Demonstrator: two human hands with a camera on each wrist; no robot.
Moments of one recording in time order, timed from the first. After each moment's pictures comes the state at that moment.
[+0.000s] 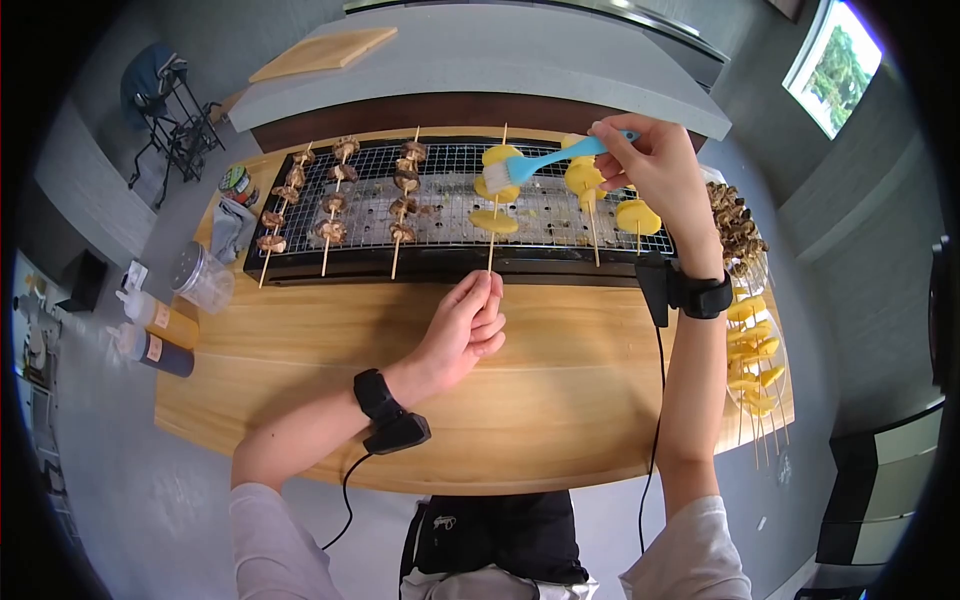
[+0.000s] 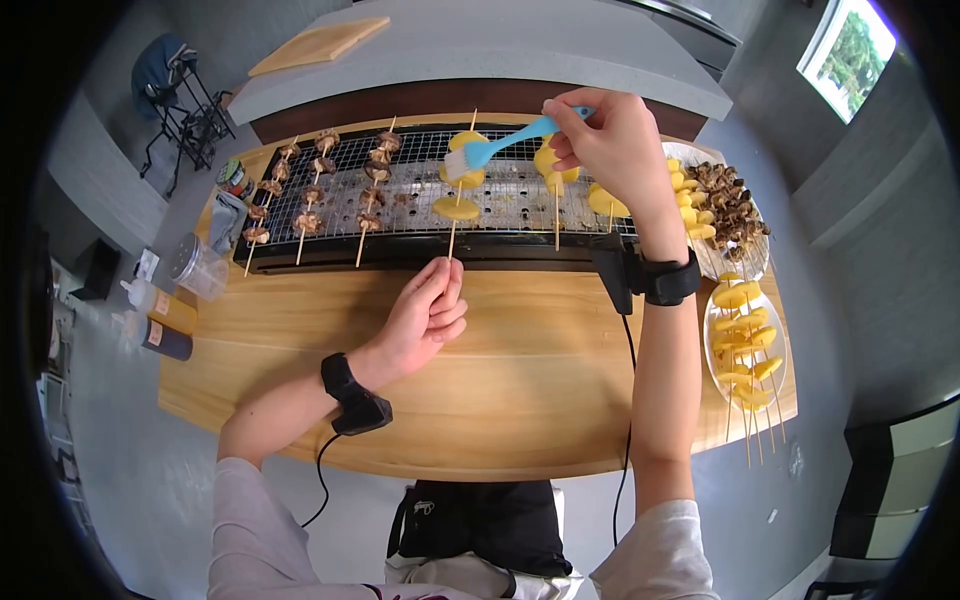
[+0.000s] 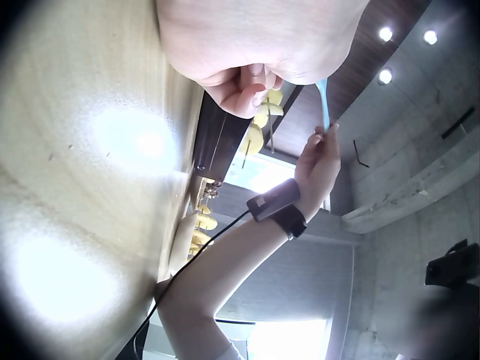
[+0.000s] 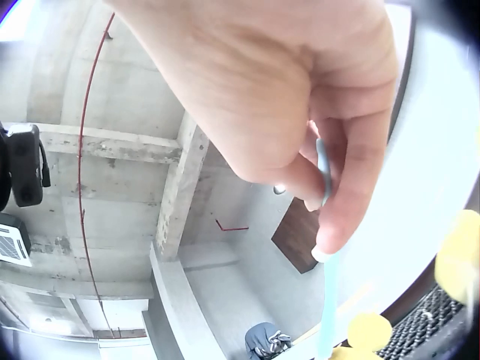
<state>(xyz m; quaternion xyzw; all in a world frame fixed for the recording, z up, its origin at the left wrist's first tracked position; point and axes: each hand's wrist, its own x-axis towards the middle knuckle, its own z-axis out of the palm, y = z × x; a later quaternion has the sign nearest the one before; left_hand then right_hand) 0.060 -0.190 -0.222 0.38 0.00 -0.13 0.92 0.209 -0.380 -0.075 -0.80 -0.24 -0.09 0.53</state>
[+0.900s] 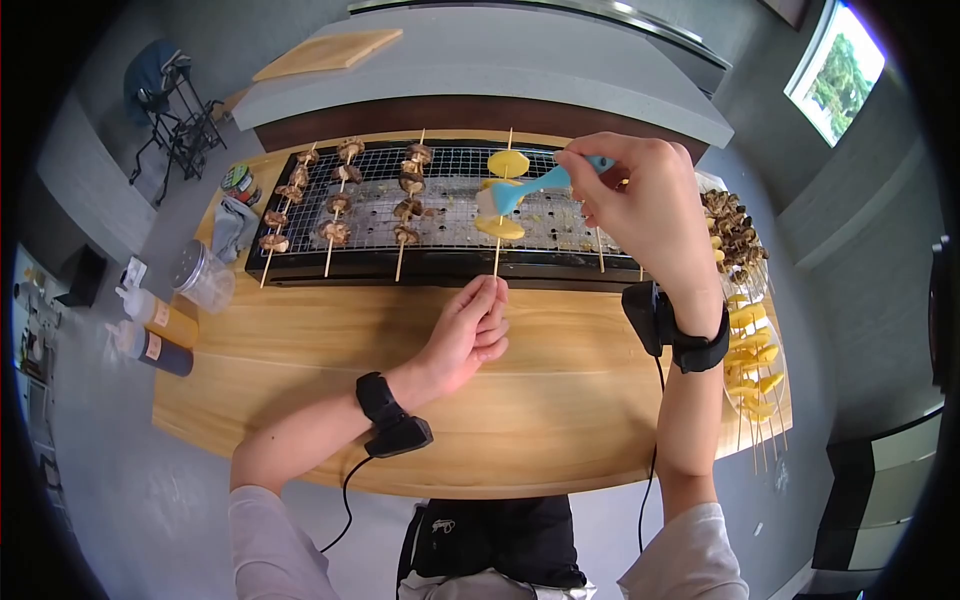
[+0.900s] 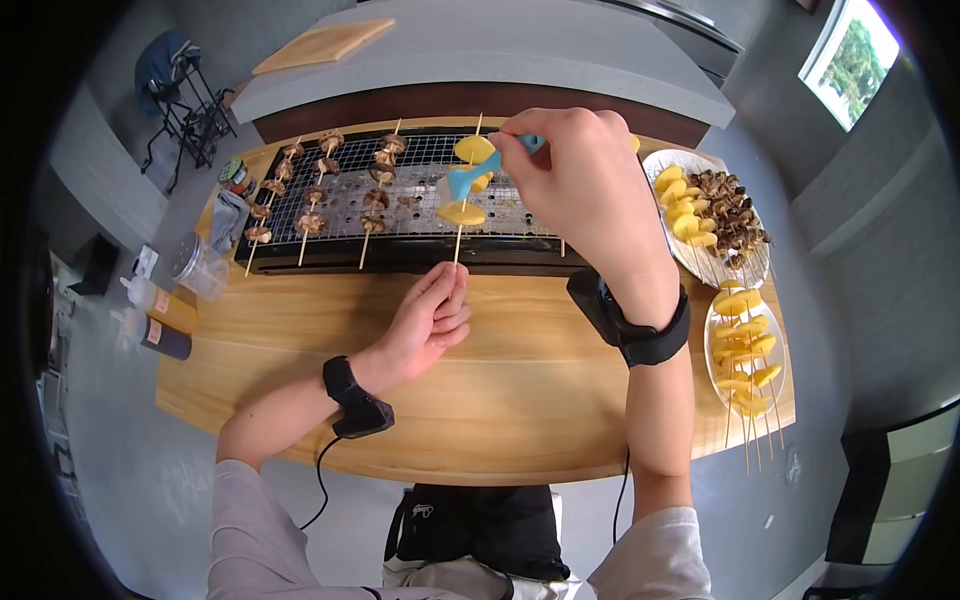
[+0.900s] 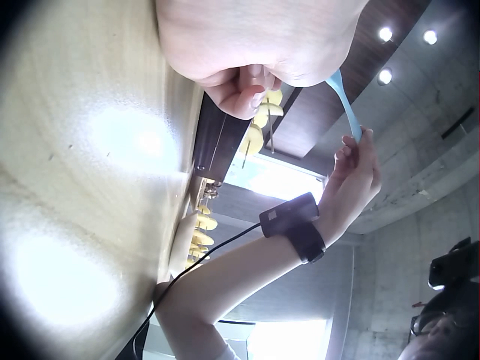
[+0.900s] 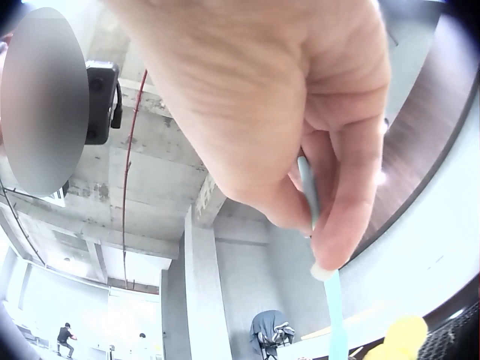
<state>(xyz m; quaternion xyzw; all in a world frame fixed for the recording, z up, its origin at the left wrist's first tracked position) 0.059 -0.190 -0.221 0.38 0.00 -0.13 0.91 0.150 -0.353 -0.055 -0.83 -0.36 -0.23 0.37</state>
